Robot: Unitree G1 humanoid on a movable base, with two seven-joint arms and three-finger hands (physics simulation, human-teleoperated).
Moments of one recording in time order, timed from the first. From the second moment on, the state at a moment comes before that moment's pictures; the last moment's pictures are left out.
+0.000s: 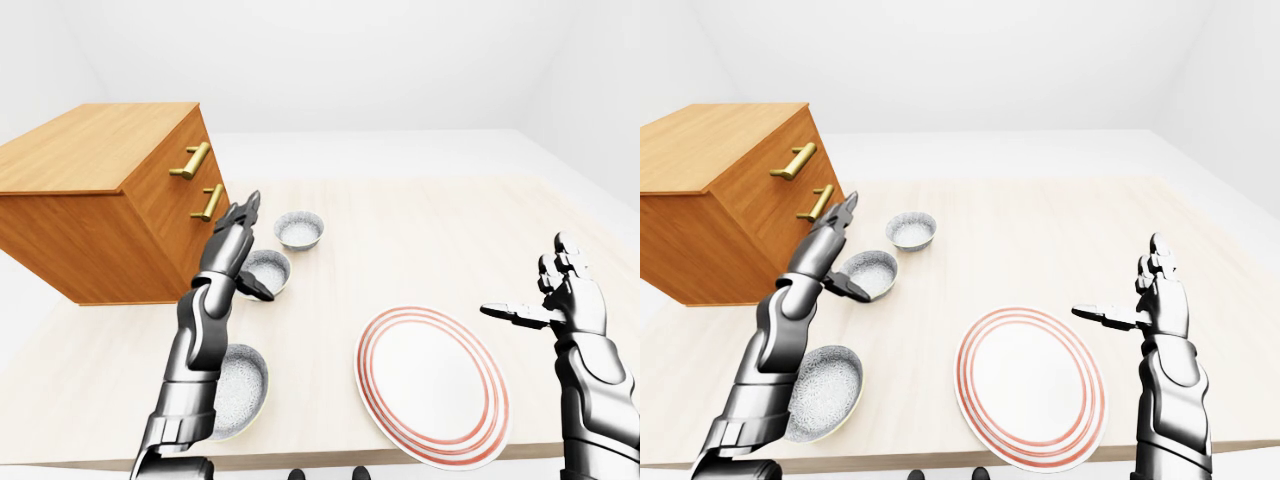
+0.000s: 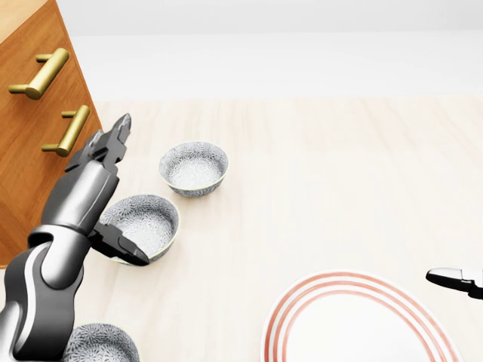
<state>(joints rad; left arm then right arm) -0.39 0.19 0.05 0.08 0.81 0.08 -0.22 -0.06 -0.33 -0.52 0.05 0.12 0.09 0.16</state>
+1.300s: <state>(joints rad) -0.40 0.20 0.02 0.20 1.10 0.00 -0.19 -0.06 -0.33 -0.52 0.06 0.10 0.09 0.16</state>
